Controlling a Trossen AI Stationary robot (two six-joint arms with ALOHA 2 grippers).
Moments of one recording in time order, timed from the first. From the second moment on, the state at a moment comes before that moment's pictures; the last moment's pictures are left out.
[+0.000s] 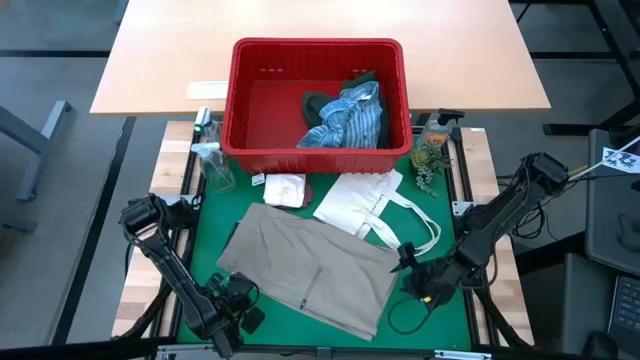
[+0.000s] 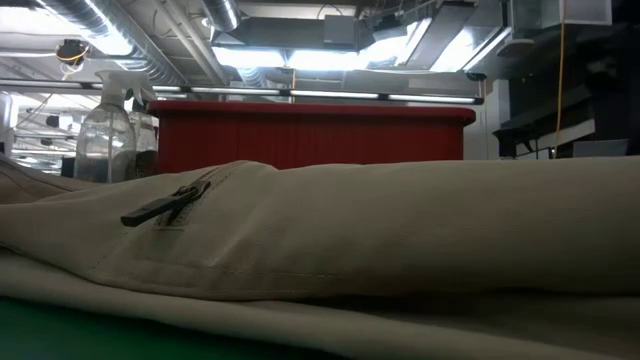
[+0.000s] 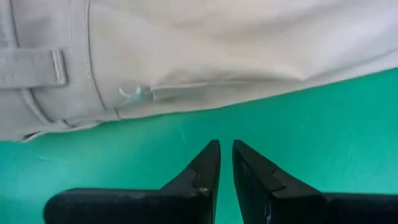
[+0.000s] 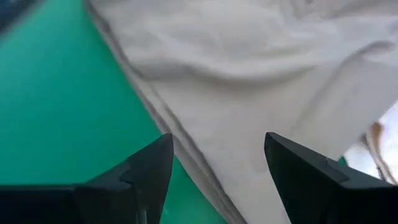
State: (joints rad) left arm -0.95 1.90 1.29 -1.04 -0.39 -1.92; right arm 0.76 1.30 0.68 -0.38 0.35 0.14
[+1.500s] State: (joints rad) left arm -0.93 1.90 1.29 -0.93 -0.57 -1.87; right arm 0.59 1.59 0.73 -0.33 0.18 -0.09
